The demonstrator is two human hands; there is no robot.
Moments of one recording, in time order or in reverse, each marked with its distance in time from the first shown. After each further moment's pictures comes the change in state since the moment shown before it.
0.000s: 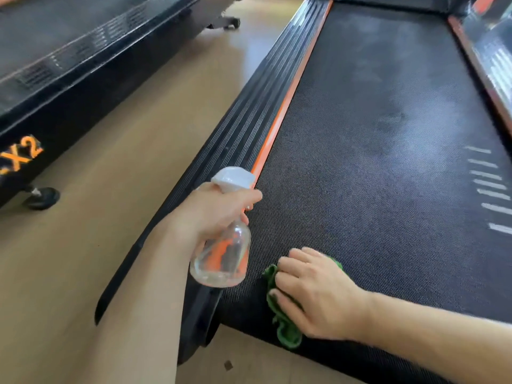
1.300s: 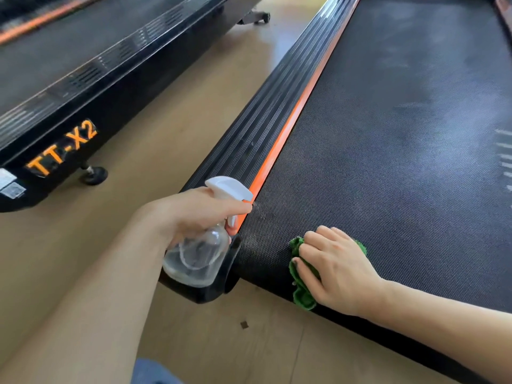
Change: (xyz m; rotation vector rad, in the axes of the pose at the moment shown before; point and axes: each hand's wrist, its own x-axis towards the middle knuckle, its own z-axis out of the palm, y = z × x) left_hand -0.063 -0.033 -0.026 0.298 -0.133 -0.097; right_hand -0.029 -0.013 0.011 -0.047 0.160 0.110
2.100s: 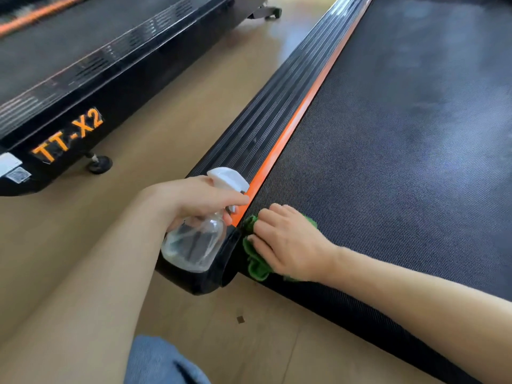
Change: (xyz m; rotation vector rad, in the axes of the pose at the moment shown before) left_hand 0.009 0.001 -0.002 0.013 0.024 -0.069; right_hand 0.063 -0.016 0.023 0.125 -0.056 -0.201
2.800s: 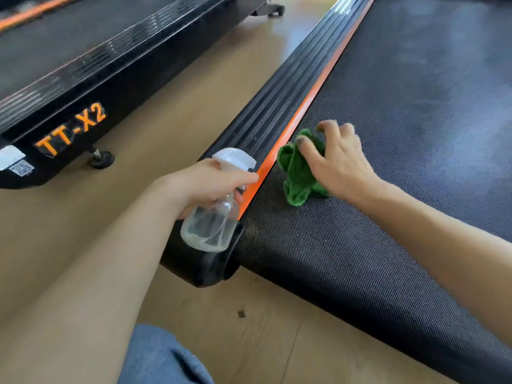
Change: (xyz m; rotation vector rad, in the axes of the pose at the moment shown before) left_hand 0.010 0.002 0.005 -0.151 0.111 0.120; right_hand 0.036 0.067 -0.073 0.173 0.163 0.789
